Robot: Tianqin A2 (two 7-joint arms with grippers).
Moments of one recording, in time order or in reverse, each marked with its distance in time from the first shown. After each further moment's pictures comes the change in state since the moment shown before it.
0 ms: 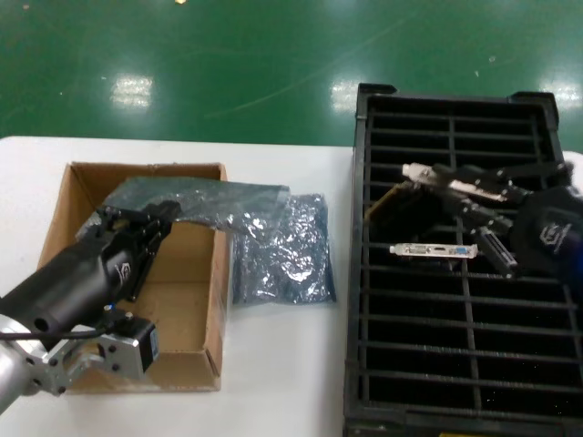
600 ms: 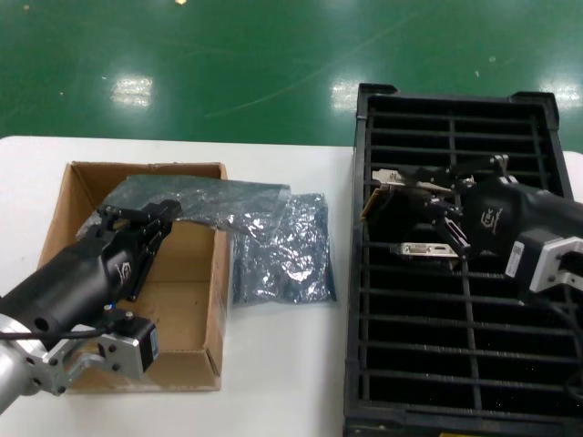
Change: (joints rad) left arm 0.000 0.000 0.000 0.000 0.000 0.000 0.000; right arm 0.232 -0.091 -0.244 -0.200 -0.256 0.078 0.026
